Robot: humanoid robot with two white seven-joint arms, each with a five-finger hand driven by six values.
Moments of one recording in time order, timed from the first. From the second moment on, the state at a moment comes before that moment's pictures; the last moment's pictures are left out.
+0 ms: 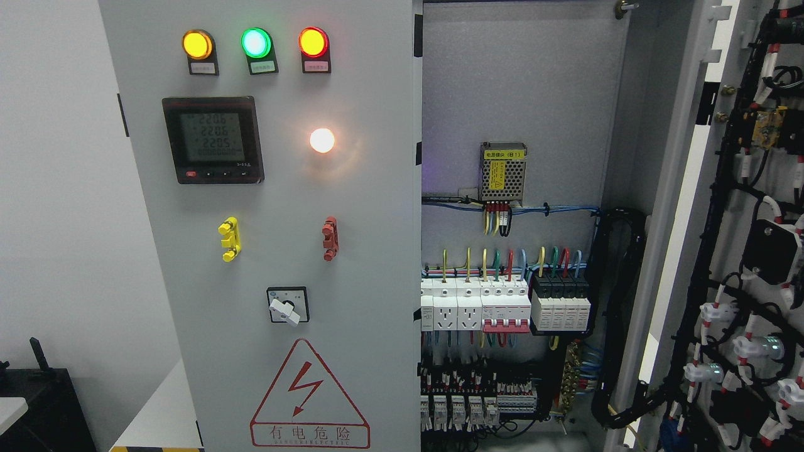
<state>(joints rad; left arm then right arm) -0.20 1.02 -1.04 -1.73 0.92 -0.11 -0.33 0.17 0.12 0.14 -0.12 -0.05 -0.06 0.04</state>
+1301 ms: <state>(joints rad) 0.33 0.74 -0.85 -1.14 0.69 -0.28 -0.32 0.17 0.12 0.14 -0.12 -0.05 -0.06 0.04</state>
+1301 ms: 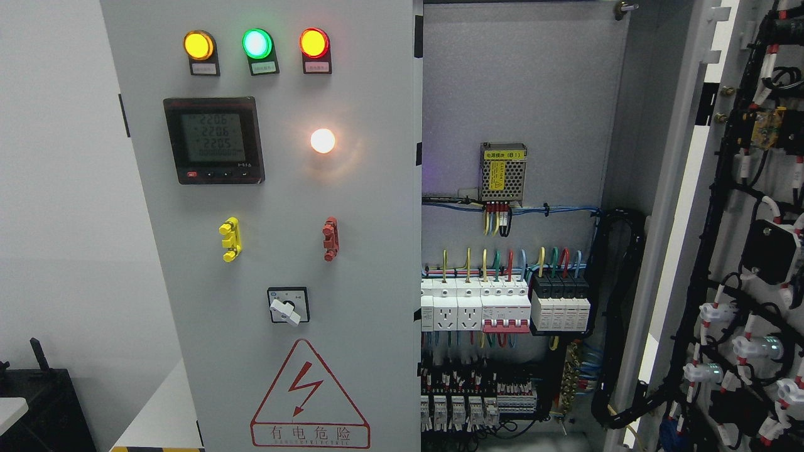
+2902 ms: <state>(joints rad) 0.14 0.13 -0.45 -0.13 0.28 -0.21 -0.24 0.17 0.12 0.14 -0.12 -0.05 -0.06 0.04</state>
